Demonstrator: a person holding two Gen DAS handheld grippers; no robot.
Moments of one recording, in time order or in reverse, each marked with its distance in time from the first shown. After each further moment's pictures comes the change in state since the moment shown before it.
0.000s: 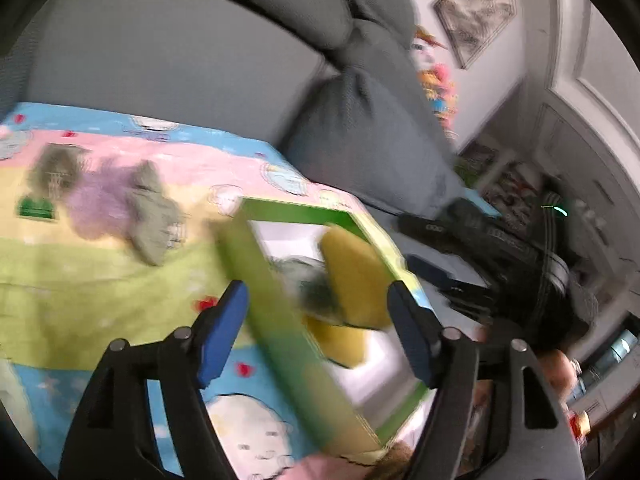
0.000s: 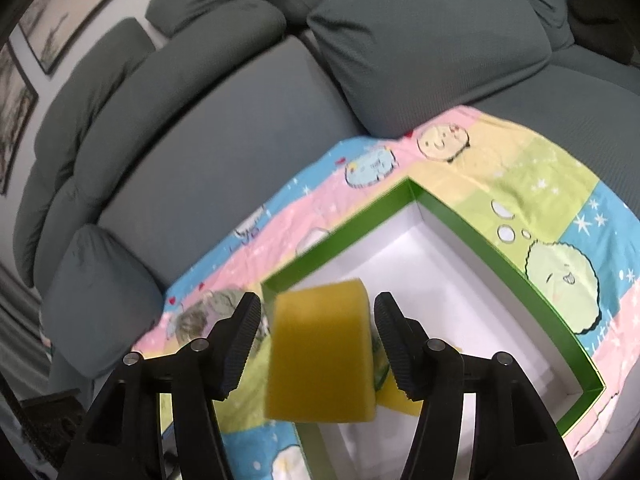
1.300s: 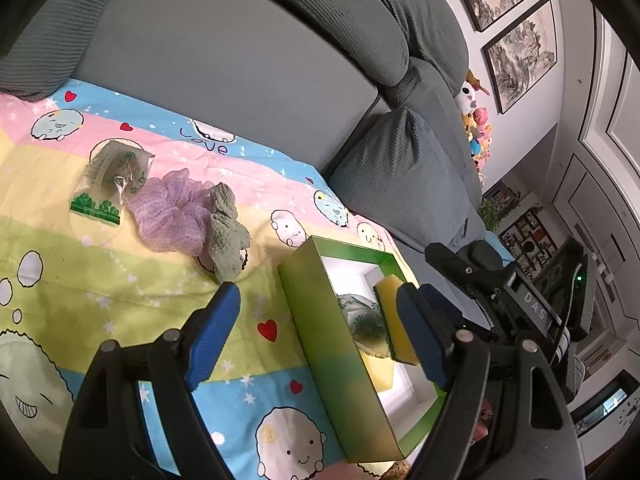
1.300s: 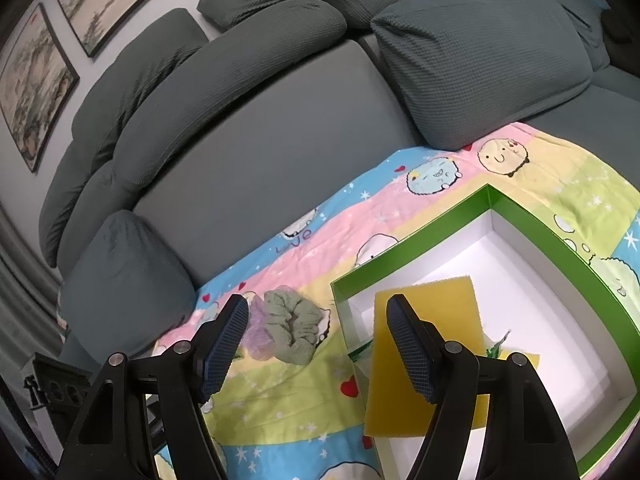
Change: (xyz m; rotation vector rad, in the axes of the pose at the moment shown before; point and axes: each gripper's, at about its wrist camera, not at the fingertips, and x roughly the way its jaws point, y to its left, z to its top) left arm -0.029 0.053 0.024 -0.140 -0.040 0.050; right arm 0.020 0.045 -0.019 -0.083 -0.026 0.117
